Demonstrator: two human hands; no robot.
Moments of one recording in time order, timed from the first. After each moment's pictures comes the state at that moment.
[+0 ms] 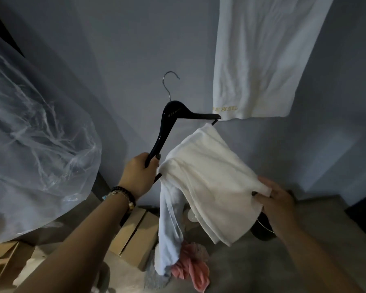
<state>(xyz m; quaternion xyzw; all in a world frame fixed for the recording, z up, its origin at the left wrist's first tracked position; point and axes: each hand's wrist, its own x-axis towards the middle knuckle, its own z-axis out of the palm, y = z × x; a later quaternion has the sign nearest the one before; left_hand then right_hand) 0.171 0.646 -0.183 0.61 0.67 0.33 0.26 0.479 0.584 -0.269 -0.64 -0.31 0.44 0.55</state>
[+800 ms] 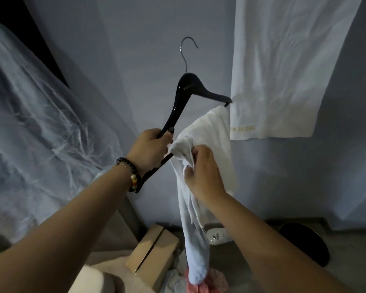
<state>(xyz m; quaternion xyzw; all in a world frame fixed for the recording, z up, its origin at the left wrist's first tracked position) 0.178 0.671 -0.082 0.58 0.62 0.41 0.33 0.312 0.663 -0.168 -0.57 -0.68 0.16 0.42</state>
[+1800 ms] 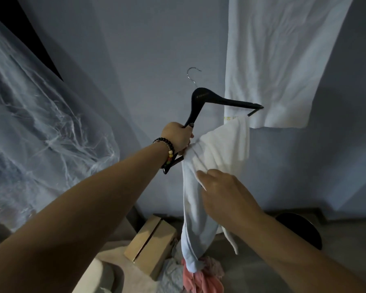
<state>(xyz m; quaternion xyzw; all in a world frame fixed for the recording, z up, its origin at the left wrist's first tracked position) 0.242 0.719 -0.112 0.55 0.67 0.33 0.36 0.374 0.587 -0.155 -0.50 -0.84 0.07 0.19</state>
